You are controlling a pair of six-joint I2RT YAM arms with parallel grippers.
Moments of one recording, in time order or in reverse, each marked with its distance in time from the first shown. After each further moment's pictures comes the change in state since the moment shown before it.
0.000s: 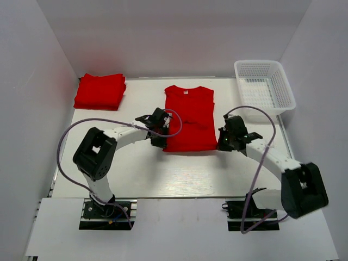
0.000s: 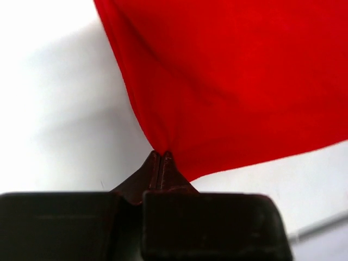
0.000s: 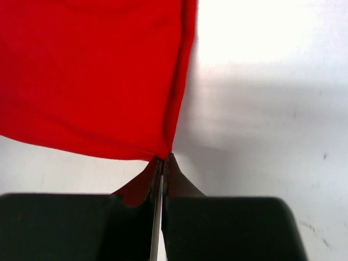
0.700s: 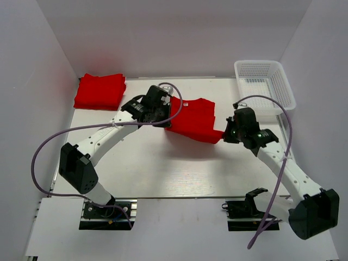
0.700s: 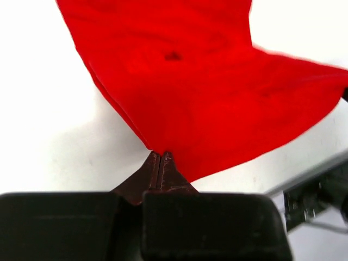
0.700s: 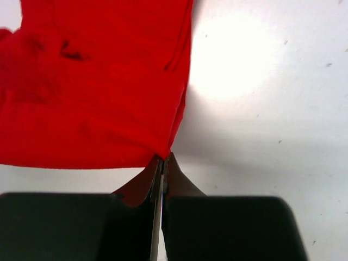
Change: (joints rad) left arm -0.048 -0.220 0.307 -0.277 -0.023 -0.047; right arm 0.001 -0.254 0.138 -0.231 0.056 -0.006
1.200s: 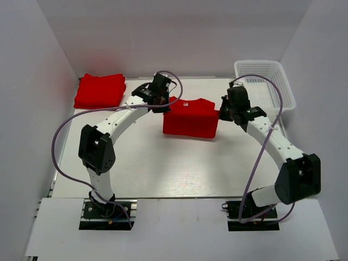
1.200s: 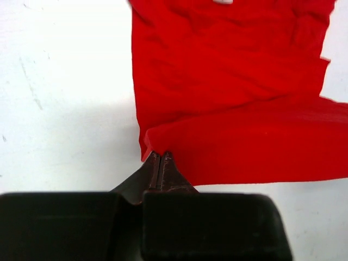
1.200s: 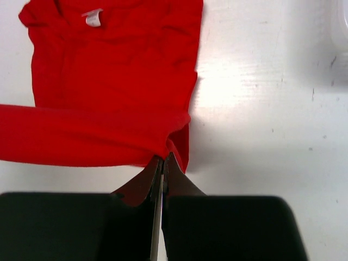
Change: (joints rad) left arm 0.082 0.288 0.273 -0.026 -0.222 -0.026; right arm -0.031 0.327 0.270 0.134 0.095 -0.004
